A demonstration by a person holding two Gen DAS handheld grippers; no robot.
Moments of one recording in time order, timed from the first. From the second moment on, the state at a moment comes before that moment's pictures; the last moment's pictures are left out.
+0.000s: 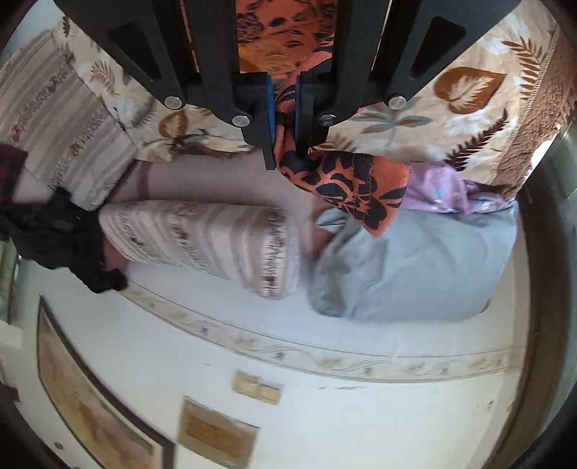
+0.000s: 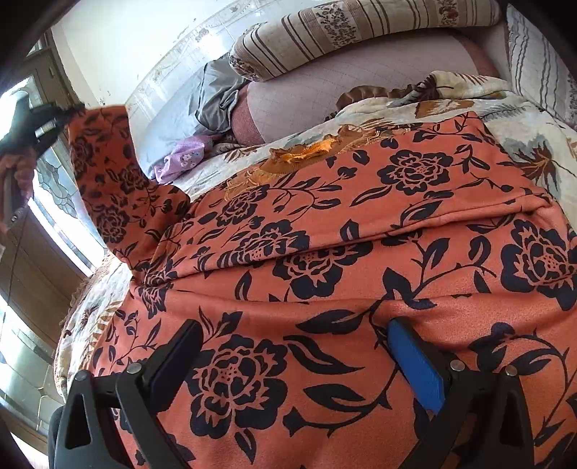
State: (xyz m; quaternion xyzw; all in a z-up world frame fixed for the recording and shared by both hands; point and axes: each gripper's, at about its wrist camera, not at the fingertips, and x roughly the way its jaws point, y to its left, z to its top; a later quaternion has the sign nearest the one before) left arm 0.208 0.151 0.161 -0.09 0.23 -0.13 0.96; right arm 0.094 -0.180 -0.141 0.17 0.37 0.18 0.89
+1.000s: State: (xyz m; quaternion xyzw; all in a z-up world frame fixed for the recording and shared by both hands) left arm 0.135 0.197 -0.084 -0.20 0.43 0.02 0.88; right arm 0.192 -0.317 -0.136 0.54 0.42 0.09 0.72
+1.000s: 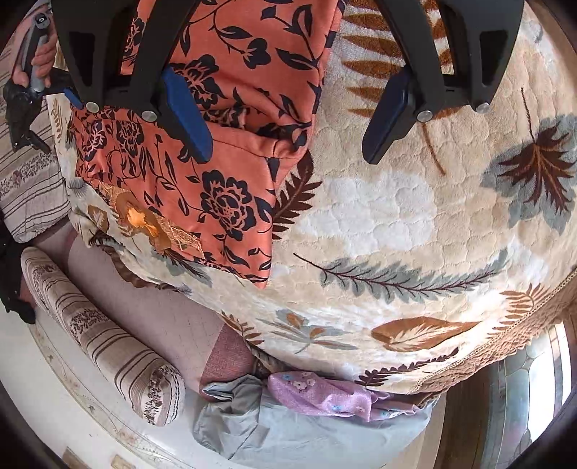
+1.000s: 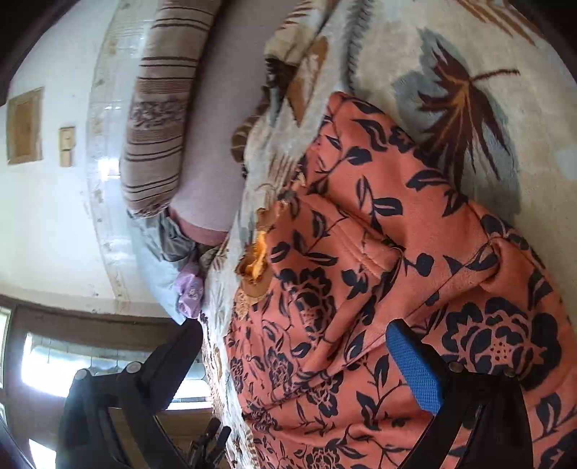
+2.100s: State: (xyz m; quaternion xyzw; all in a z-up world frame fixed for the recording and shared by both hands) left arm 0.190 0.158 -0.112 -0.14 0.46 0.02 0.87; right arm 0.194 -0.301 -0.051 0.34 0.37 0.09 0.86
